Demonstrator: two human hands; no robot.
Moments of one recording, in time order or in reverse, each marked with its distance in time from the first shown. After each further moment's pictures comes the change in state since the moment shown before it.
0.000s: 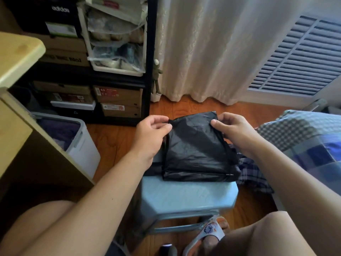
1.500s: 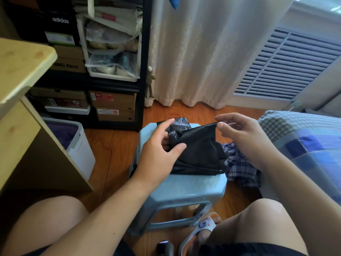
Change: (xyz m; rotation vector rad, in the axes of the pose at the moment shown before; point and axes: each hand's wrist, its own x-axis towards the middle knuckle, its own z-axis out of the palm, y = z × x) left_hand -0.089 0.006 -0.003 0.134 -0.174 0.331; right_hand -0.098 -0.042 -0.004 -0.149 0.191 -0.176
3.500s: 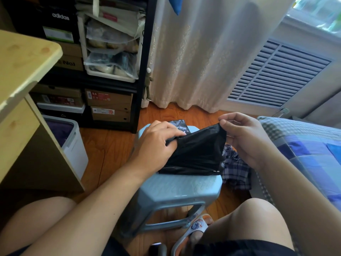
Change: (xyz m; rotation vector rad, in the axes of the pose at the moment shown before) left_hand 0.027 -0.005 -0.020 0.464 -0.037 0.476; right_hand -0.002 -0.023 0.007 0.387 0.053 0.157
